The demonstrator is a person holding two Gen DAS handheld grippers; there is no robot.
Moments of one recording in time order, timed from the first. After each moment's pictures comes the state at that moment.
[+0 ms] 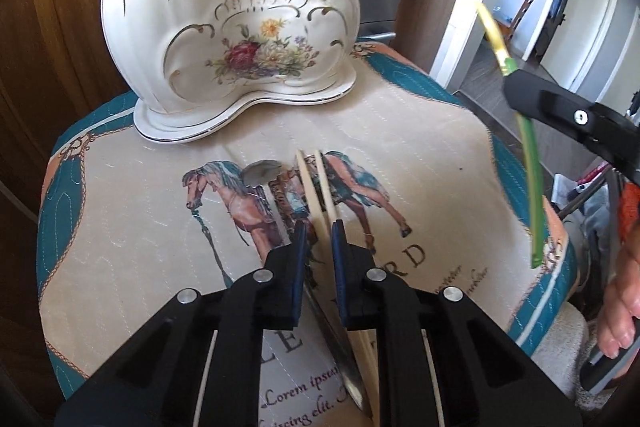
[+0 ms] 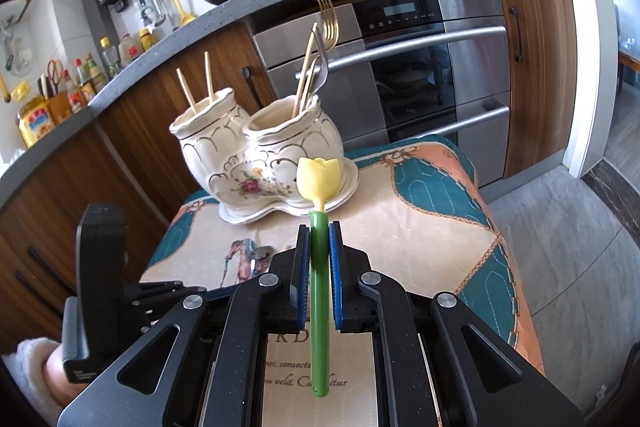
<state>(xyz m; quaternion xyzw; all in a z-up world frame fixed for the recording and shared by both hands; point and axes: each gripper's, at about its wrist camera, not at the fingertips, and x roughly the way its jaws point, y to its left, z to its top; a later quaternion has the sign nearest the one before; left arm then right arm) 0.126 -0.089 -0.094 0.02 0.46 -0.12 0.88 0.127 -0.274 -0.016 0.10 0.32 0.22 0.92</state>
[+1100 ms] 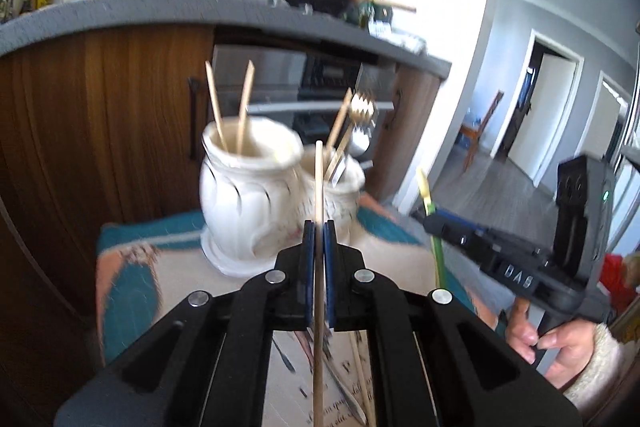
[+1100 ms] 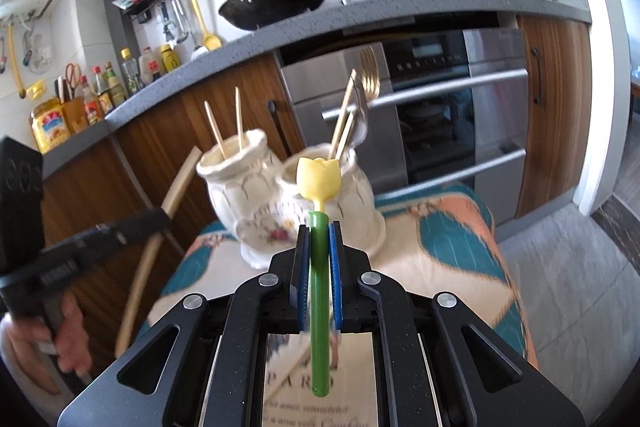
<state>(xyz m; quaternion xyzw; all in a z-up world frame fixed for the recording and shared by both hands) 0.109 -0.015 0.026 -0.07 0.26 -0.15 0.95 0.140 -0.249 0.016 0.08 0.26 0.24 0.93</state>
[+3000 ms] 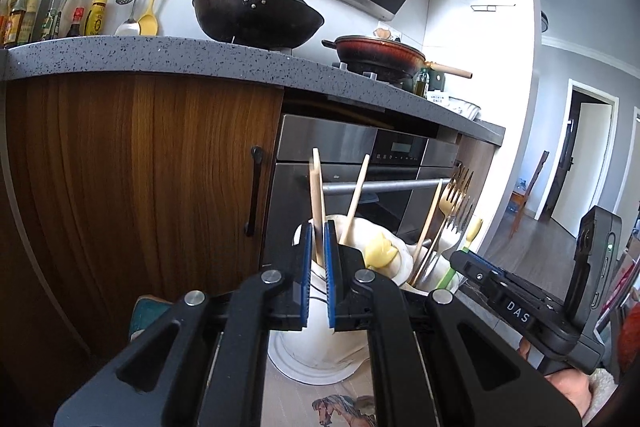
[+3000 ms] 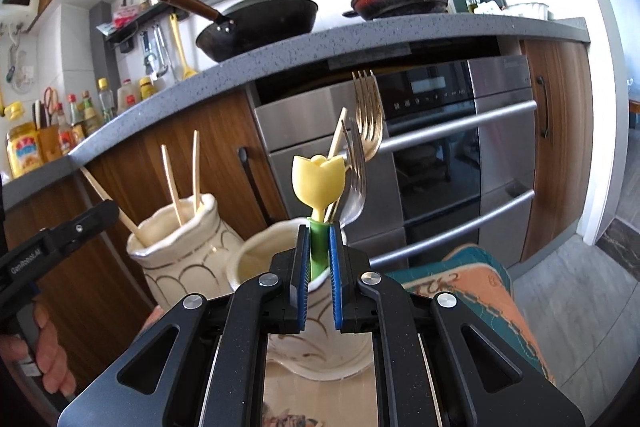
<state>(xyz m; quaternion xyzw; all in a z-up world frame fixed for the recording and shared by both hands) 0.148 0.024 0.026 -0.09 0.16 -0.06 0.98 0.220 -0.224 -0.004 0.10 0.19 0.21 0.95</state>
